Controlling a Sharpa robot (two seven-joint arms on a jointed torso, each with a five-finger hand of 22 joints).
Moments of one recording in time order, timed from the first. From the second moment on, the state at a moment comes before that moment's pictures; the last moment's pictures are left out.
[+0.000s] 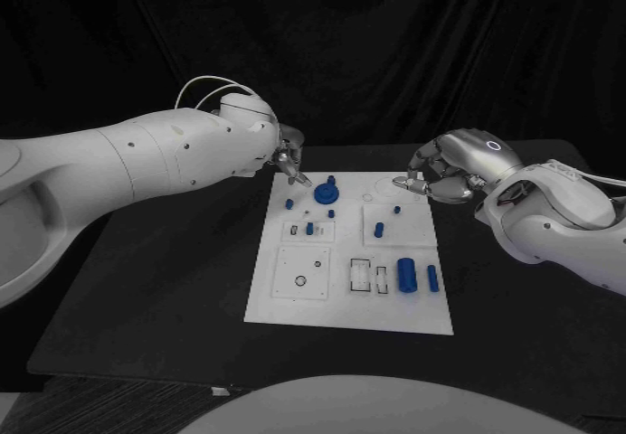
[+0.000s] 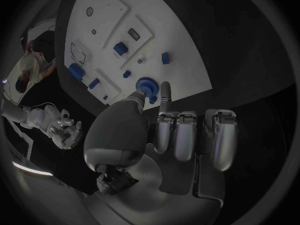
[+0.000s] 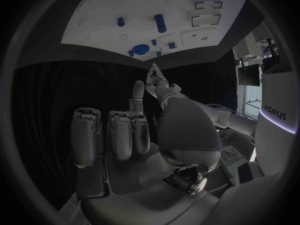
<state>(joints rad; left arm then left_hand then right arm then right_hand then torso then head) 1.44 -0.44 -0.21 0.98 -1.41 0.29 -0.23 1.10 -0.08 0.09 0.27 0.22 1.11 0.04 0.29 0.52 1.46 -0.02 1.55 1.30 1.46 -0.05 1.56 1.30 0.01 1.47 0.06 1.53 1.29 1.35 -0.93 -0.21 1.65 -1.63 -0.55 -0.16 1.08 -0.11 0.22 0.28 0.21 1.04 0.02 0.44 0.63 1.46 -0.05 1.58 1.32 1.47 -0.13 1.54 1.31 0.04 1.47 -0.01 1.51 1.30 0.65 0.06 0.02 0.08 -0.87</state>
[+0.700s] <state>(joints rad) 1.41 -0.44 -0.21 0.94 -1.41 0.28 -0.23 1.10 -0.08 0.09 0.27 0.22 1.10 0.04 0.28 0.54 1.46 -0.02 1.55 1.30 1.46 -0.05 1.56 1.30 0.01 1.47 0.06 1.53 1.29 1.34 -0.92 -0.21 1.65 -1.62 -0.53 -0.16 1.09 -0.10 0.22 0.28 0.21 1.04 0.02 0.44 0.63 1.46 -0.05 1.58 1.32 1.47 -0.13 1.54 1.31 0.04 1.47 -0.01 1.51 1.30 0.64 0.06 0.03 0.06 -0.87</state>
